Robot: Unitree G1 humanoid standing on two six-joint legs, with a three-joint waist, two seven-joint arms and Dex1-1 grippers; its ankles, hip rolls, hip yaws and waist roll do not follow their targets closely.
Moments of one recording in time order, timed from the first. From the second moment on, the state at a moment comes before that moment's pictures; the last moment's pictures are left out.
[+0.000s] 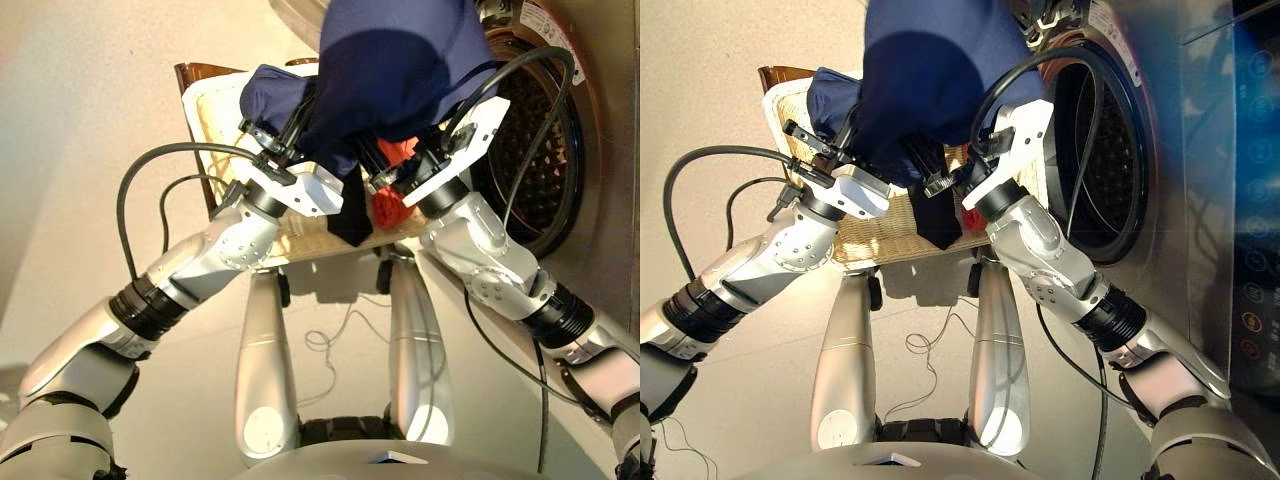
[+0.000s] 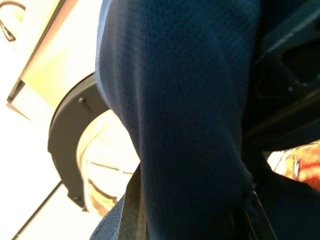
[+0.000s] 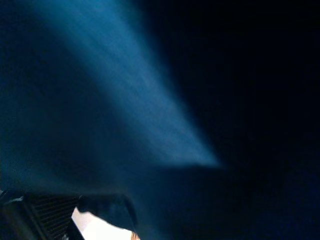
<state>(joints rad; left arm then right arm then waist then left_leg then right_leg) -0.74 0.81 -0.71 -0.10 0.22 -0.23 0.46 -0.77 -0.73 0.75 -0.16 1.09 -0.29 -0.08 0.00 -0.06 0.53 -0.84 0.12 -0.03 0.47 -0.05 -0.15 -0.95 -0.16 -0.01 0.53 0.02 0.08</state>
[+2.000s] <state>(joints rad) -0.86 0.83 -0.88 -0.01 0.28 -0.17 0.50 -0.87 -0.74 0.86 -0.16 0.99 -0.29 -0.13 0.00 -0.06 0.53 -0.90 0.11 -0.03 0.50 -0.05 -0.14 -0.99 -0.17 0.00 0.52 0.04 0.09</state>
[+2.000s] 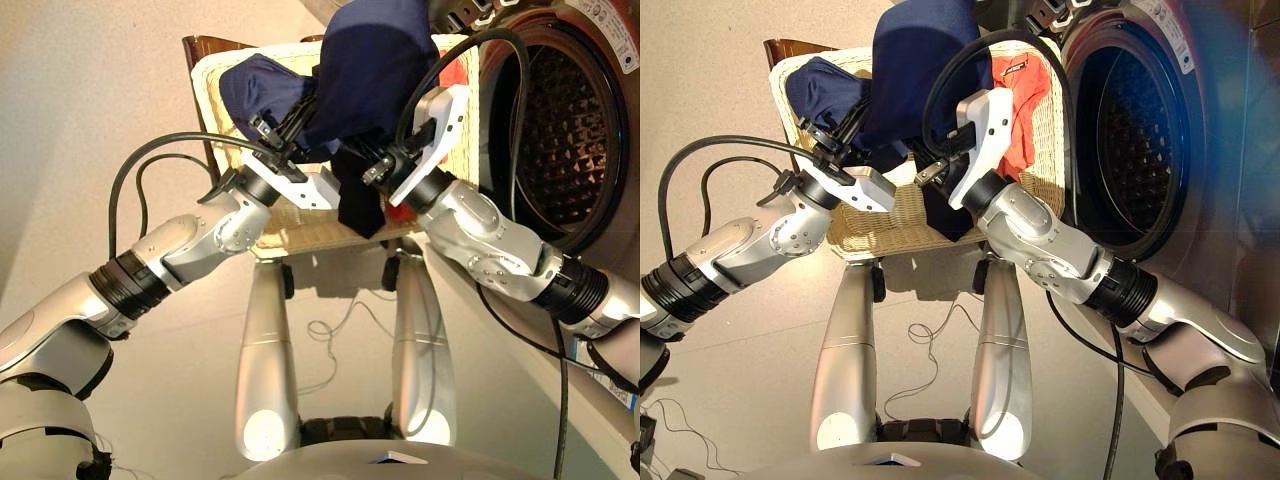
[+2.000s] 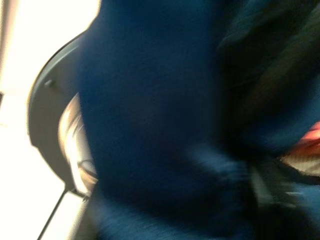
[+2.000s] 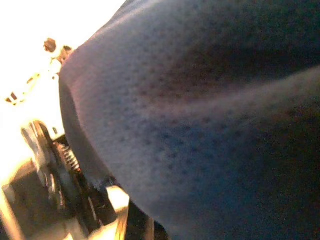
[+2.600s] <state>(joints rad) -0.83 0.73 -1.00 -0.01 0.33 -0.24 0.57 -0.65 -0.40 0.52 0.15 0.52 -0.41 -0.54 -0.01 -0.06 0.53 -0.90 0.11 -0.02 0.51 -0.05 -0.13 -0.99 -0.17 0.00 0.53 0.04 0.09</state>
